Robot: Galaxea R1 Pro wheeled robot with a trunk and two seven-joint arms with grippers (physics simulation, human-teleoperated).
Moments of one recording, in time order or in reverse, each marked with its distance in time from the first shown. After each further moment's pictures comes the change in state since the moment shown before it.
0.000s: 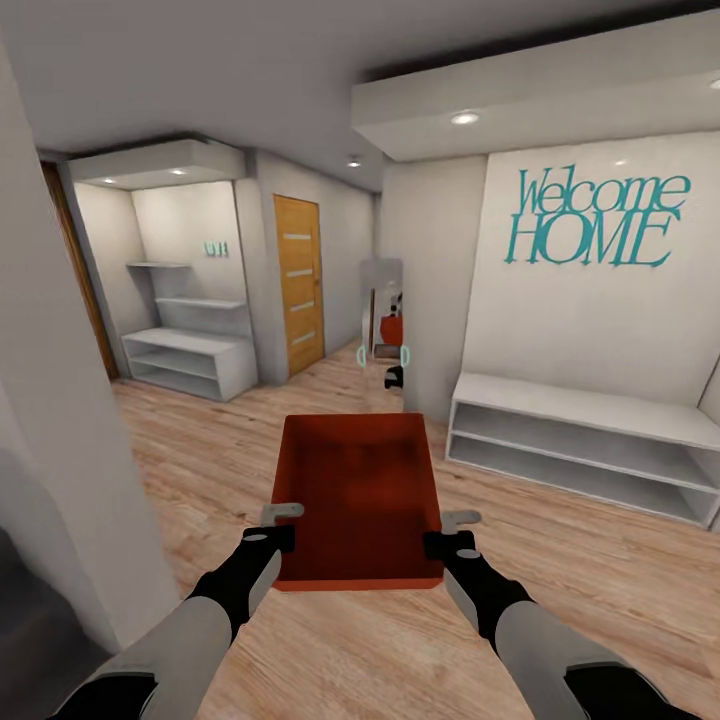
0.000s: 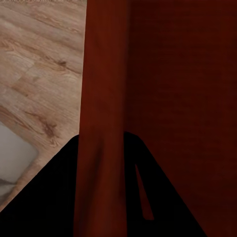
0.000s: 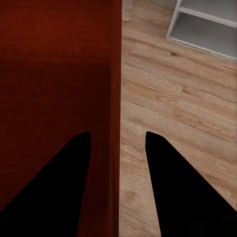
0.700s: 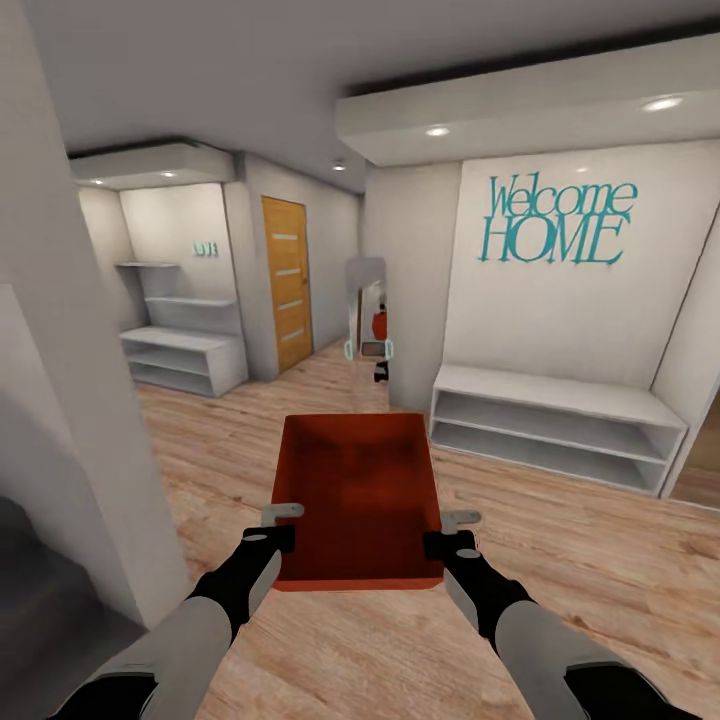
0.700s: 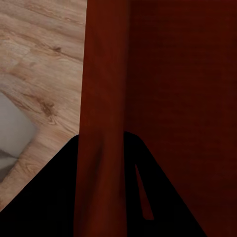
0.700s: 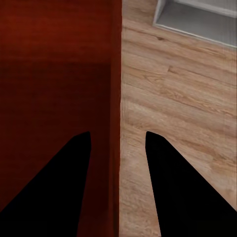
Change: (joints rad) left arm 0.000 0.000 0.000 0.000 0.001 -0.001 0.000; right arm -0.001 0.000 0.001 0.000 0.000 0.000 0.000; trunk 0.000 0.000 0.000
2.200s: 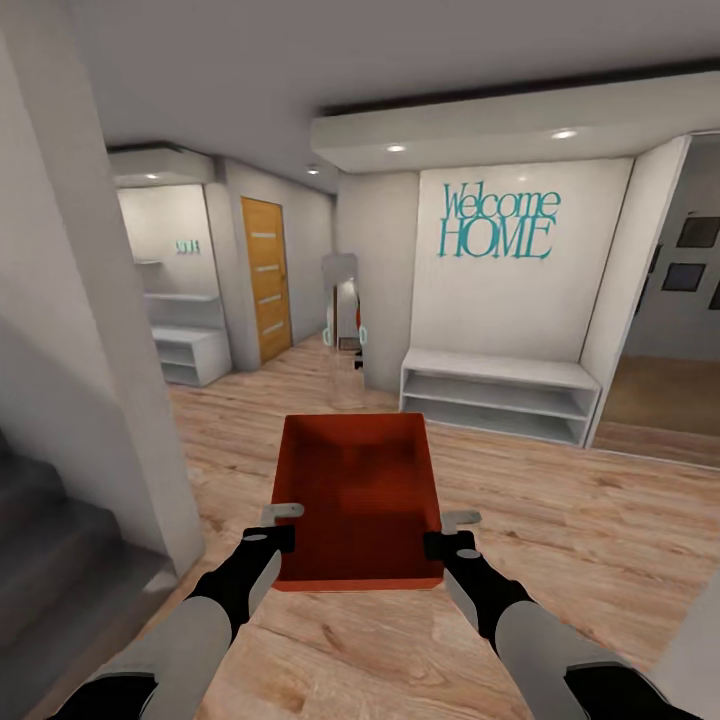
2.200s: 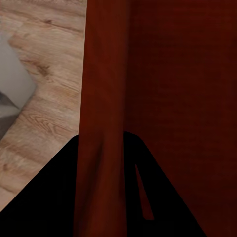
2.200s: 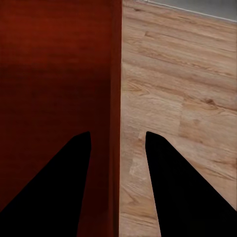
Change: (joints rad) left arm 0.000 0.000 0.000 0.000 -0.001 0.001 0.000; right arm 0.001 0.000 -0.001 0.000 0.000 0.000 0.000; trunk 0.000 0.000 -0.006
